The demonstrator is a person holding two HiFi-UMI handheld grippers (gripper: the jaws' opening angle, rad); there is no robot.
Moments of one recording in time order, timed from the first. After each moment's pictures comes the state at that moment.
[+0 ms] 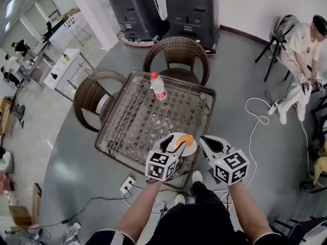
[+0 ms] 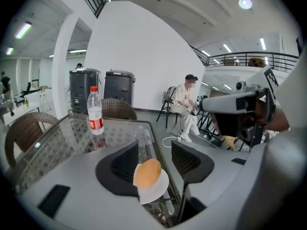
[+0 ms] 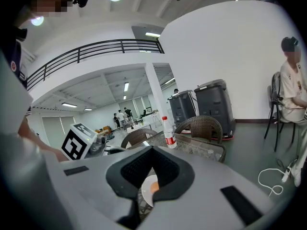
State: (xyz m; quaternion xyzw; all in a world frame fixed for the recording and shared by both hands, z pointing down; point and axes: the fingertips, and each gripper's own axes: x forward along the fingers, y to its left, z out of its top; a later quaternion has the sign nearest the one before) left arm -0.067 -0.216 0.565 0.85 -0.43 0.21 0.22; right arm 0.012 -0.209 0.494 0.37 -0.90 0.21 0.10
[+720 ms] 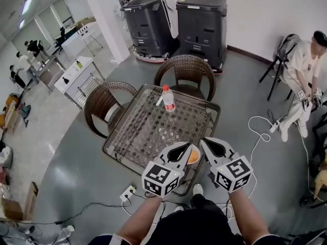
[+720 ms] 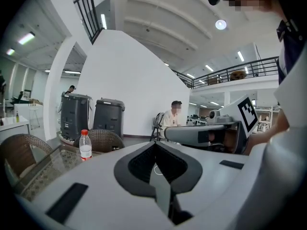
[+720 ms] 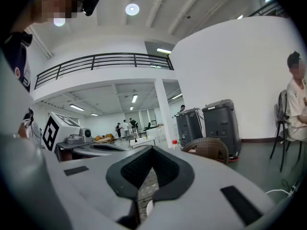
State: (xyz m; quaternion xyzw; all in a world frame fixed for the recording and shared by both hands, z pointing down) left arm -0.045 -0.182 0.419 0.90 -0.41 0.09 0.13; right arm -0.008 -0.199 0.407 0.37 -0.92 0.13 0.04
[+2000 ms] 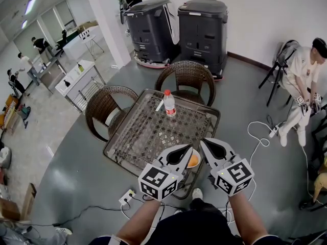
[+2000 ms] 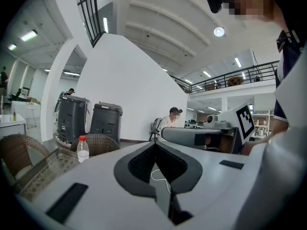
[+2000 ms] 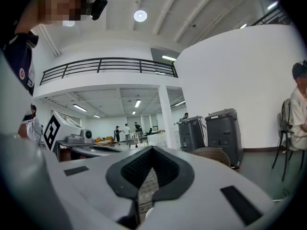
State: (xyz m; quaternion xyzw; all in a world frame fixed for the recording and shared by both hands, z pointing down) left arm -0.049 -0.175 0.388 0.91 -0.40 0.05 0.13; right arm -0.016 -0.194 0.373 0.36 -0.93 0.09 0.01
